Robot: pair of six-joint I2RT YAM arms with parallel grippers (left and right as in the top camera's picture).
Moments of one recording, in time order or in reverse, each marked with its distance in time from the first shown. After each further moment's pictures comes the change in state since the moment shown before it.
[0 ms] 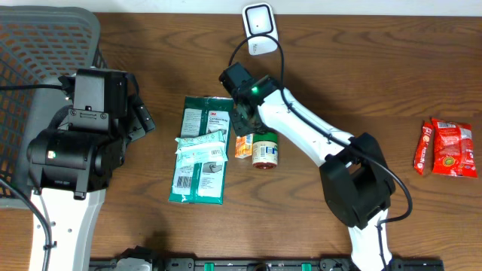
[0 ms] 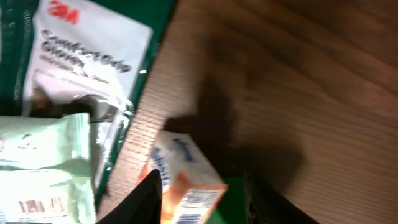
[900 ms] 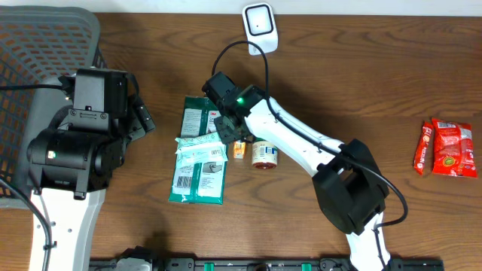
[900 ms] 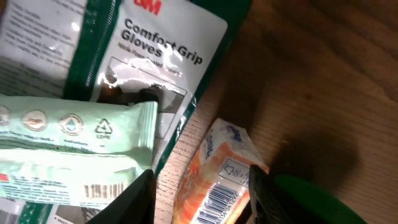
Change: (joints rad) left arm 0.000 0.000 0.000 0.000 0.000 0.000; right arm 0.069 -0.004 0.011 0.024 -0.007 0.036
